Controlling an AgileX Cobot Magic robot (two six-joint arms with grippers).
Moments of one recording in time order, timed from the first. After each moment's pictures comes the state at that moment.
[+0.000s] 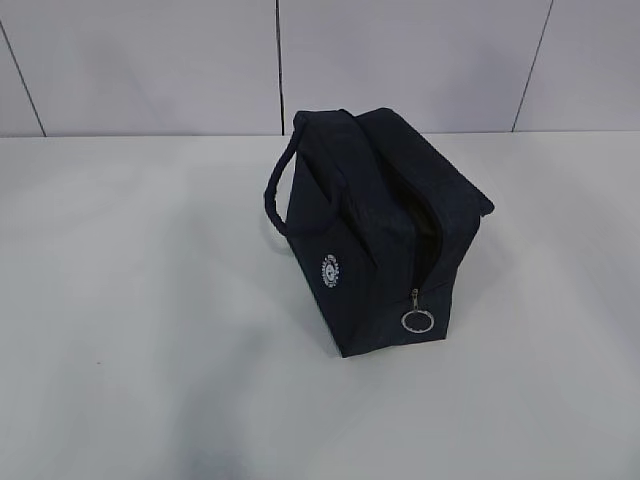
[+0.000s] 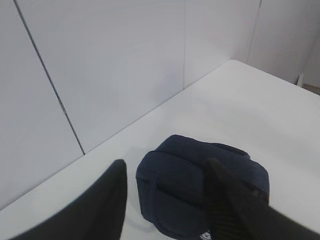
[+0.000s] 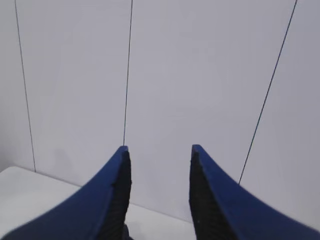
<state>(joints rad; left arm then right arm) -0.53 1.29 -1.54 -0.20 0.70 0.25 0.13 1.14 -2.33 0.21 1.28 -0.23</state>
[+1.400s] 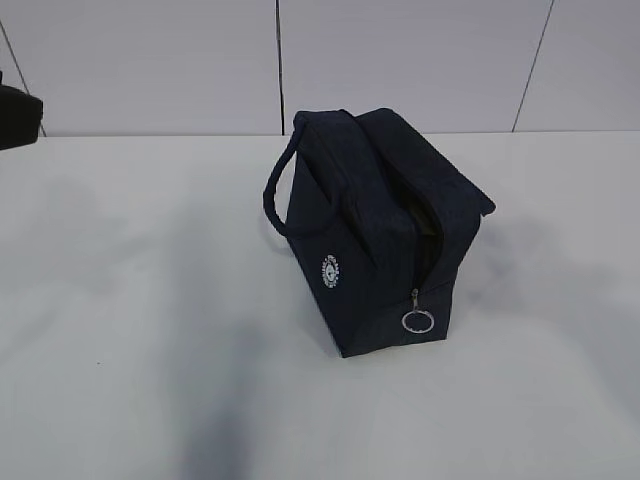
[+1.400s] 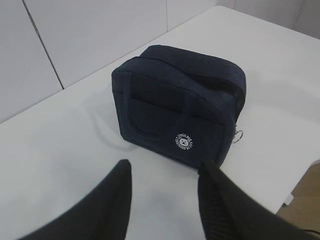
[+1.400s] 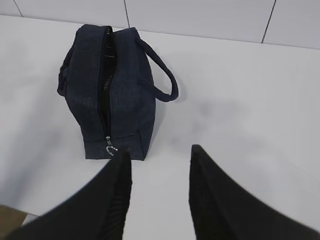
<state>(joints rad) -0.61 0.84 -0.84 -0.19 0.52 0.25 0.13 0.55 -0.89 0.21 0.94 -0.18</state>
